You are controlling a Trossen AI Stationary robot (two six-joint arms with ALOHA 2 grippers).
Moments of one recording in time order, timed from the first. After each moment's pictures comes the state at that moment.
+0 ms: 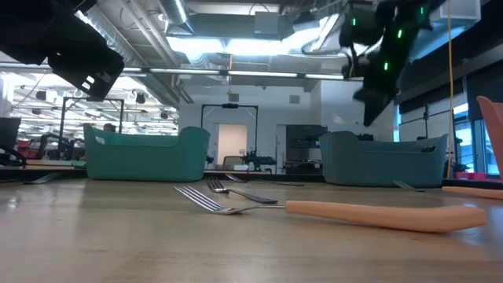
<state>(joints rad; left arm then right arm) -0.60 1.27 0.35 0.58 -0.35 -0.38 -0.39 1.28 0.93 -0.80 0.57 0.11</state>
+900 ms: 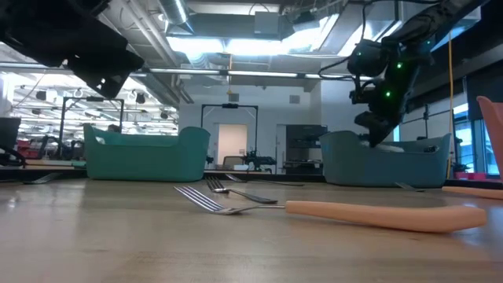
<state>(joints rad) -0.56 1.27 0.35 0.61 -0.38 -0.36 -0.63 1.28 0.75 -0.52 0.46 0.05</state>
